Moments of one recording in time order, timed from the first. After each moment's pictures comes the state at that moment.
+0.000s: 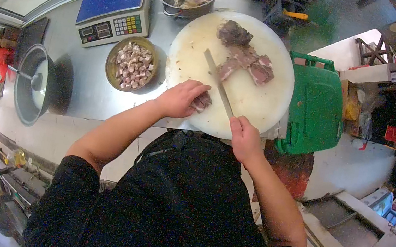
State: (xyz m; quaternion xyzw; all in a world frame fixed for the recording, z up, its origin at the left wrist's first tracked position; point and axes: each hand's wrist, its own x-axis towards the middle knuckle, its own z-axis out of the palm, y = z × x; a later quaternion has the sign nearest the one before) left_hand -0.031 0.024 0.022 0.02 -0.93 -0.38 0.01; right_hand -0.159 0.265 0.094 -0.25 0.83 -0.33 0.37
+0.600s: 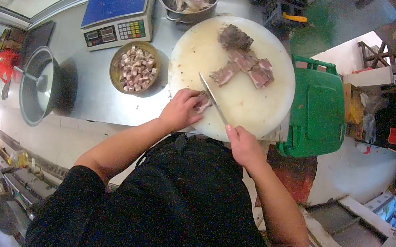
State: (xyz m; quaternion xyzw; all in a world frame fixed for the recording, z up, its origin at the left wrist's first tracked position) left_hand -0.009 0.062 -0.003 0.12 -0.93 -0.30 0.16; right_hand -0.163 0.272 0.091 -0.28 0.84 -0.22 0.40
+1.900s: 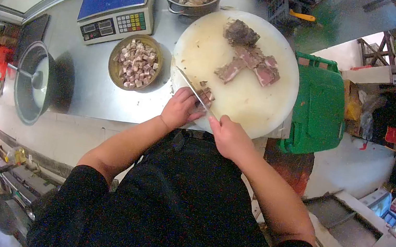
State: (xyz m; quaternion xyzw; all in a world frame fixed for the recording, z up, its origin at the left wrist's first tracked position) left_hand 0.001 0.056 -0.016 0.10 -0.92 -0.29 0.23; right_hand -0.135 0.217 0.108 -0.36 0.82 -0.15 0.41
